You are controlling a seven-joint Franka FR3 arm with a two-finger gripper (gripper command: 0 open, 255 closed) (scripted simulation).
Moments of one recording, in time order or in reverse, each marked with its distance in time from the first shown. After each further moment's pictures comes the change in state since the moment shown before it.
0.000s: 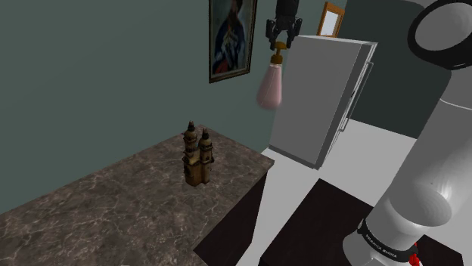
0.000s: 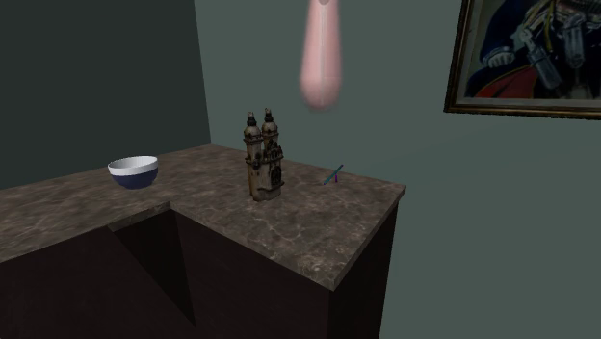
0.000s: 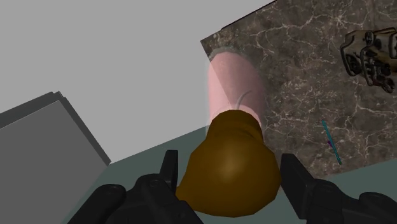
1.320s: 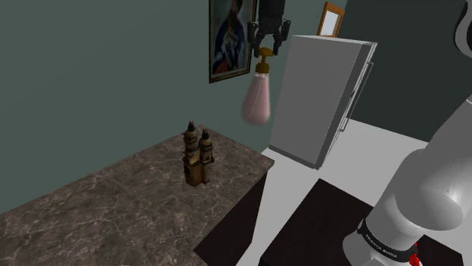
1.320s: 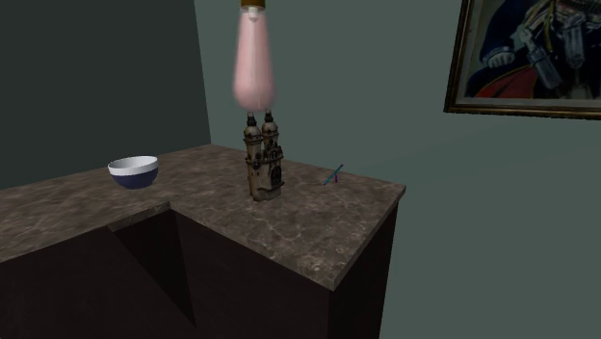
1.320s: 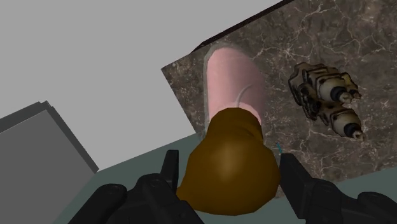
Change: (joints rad) arm 0.141 -0.177 0.130 -0.240 -0.018 0.021 0.272
